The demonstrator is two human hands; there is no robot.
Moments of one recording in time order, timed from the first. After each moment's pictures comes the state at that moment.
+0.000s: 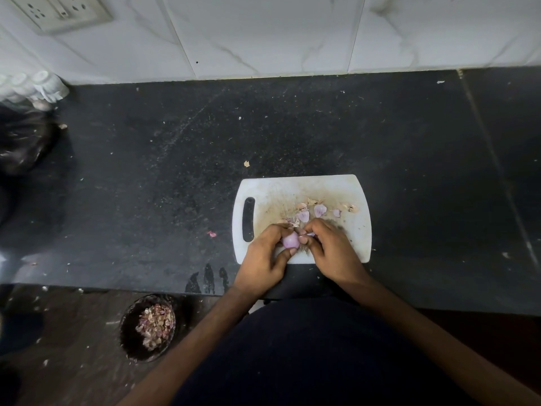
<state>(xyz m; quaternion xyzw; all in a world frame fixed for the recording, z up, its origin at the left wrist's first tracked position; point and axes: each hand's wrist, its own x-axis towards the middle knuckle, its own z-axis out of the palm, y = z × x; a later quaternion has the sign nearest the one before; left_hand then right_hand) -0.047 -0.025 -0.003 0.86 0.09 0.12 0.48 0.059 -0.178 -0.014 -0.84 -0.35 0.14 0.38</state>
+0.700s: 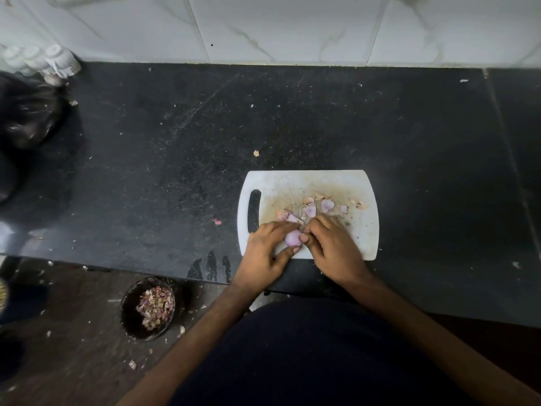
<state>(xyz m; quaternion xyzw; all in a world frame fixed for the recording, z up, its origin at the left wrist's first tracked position) -0.060 -0.022 -0.021 0.90 0.10 0.13 0.41 0.059 -0.177 -0.021 -0.85 -0.44 0.09 0.29</state>
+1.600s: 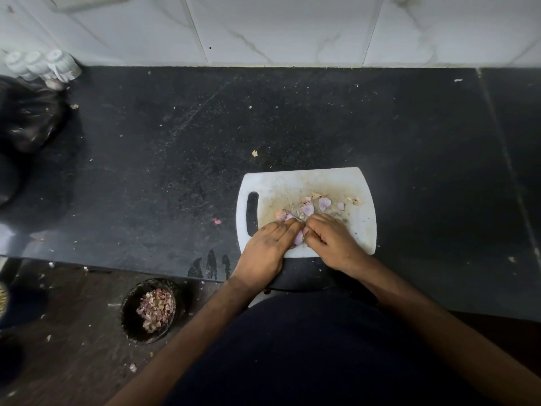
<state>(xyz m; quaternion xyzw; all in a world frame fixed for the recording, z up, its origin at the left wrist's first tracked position) -0.056 -0.020 -0.025 0.97 -0.01 0.12 0.20 0.072 -0.170 -0.011 -0.82 -0.42 0.20 0.33</state>
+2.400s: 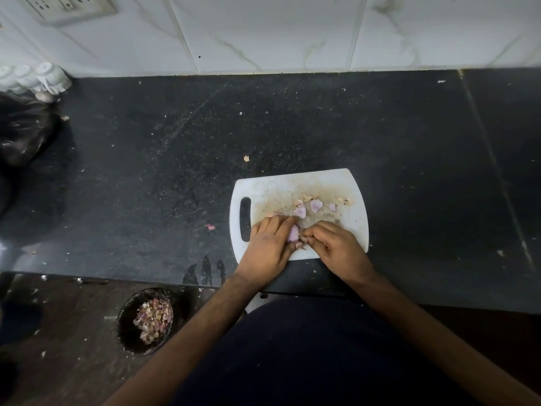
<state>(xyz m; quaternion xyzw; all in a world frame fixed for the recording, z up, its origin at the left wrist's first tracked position) -0.040 -0.027 -0.018 0.97 0.04 0.06 0.24 0.064 -0.200 -0.013 -0.81 -0.45 0.08 0.36</state>
